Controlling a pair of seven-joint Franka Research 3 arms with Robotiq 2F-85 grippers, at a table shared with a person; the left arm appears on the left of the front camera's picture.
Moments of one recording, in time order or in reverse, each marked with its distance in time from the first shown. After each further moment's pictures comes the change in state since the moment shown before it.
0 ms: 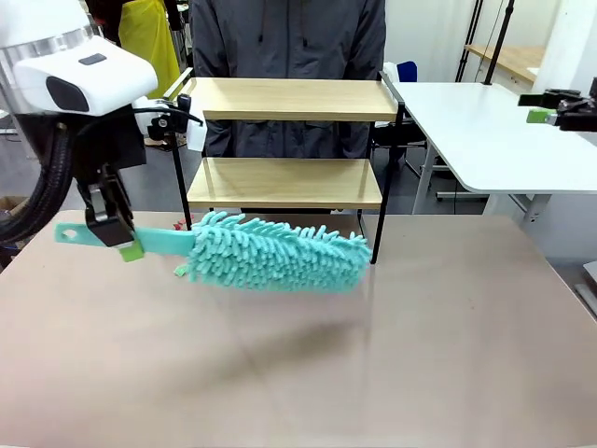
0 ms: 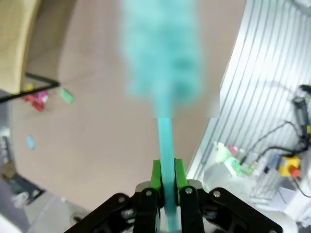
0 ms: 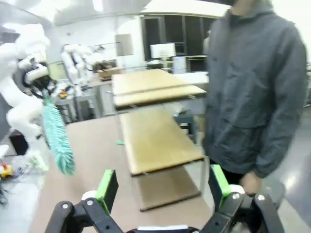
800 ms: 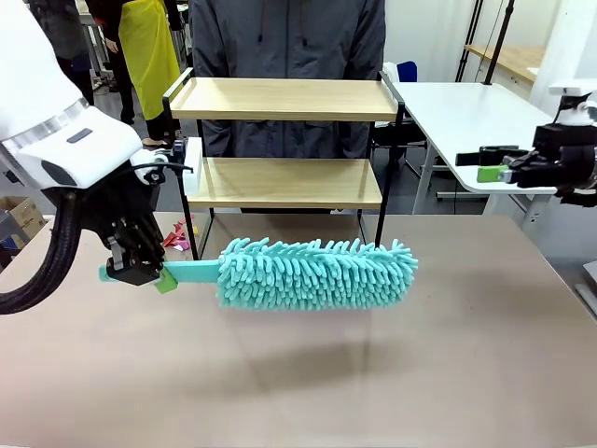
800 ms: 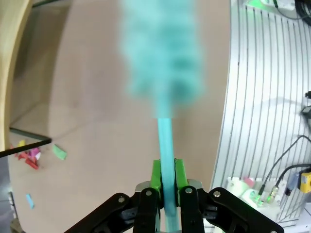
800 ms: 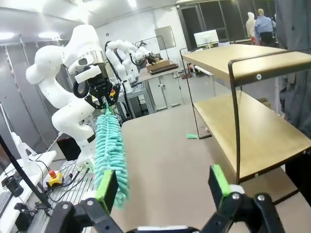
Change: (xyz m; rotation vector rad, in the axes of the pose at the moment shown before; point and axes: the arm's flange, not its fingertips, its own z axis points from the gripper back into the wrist) left arm -0.018 0.007 -0.063 -0.044 -0.220 -0.164; right arm -0.057 0.125 -0.103 0.211 0.037 -0.172
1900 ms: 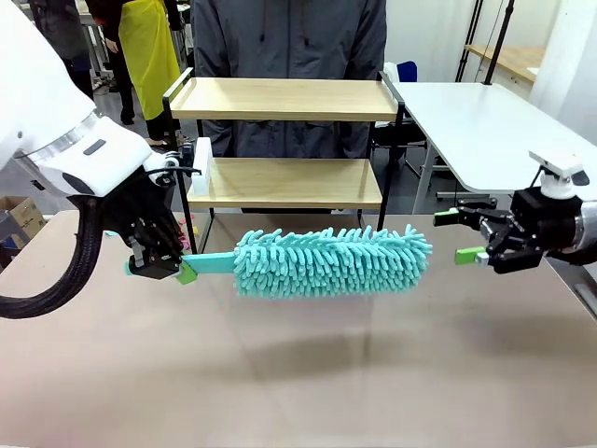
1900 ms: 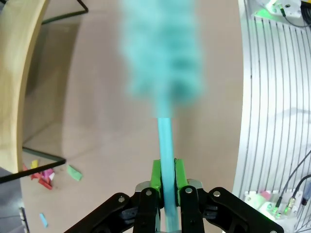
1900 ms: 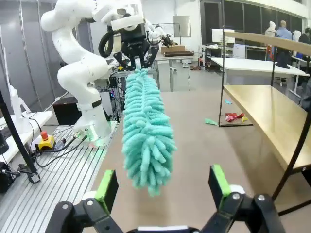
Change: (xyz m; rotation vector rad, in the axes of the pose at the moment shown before) left arm 0.005 0.019 -0.018 0.039 -0.081 -0.056; right arm -0.078 0.062 -0.046 0.050 0.071 0.214
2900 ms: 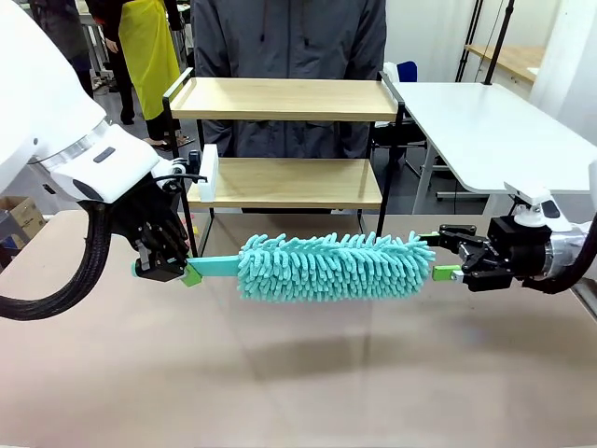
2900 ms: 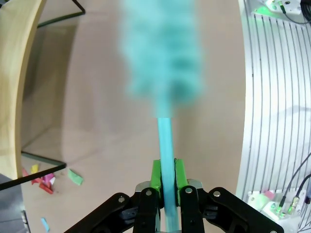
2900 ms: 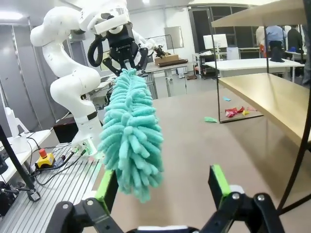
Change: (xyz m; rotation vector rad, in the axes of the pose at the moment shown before) left arm 0.000 0.003 -0.008 -0.004 0.003 -0.017; right arm -0.048 -0.007 -0.025 -0.022 -0.083 -0.116
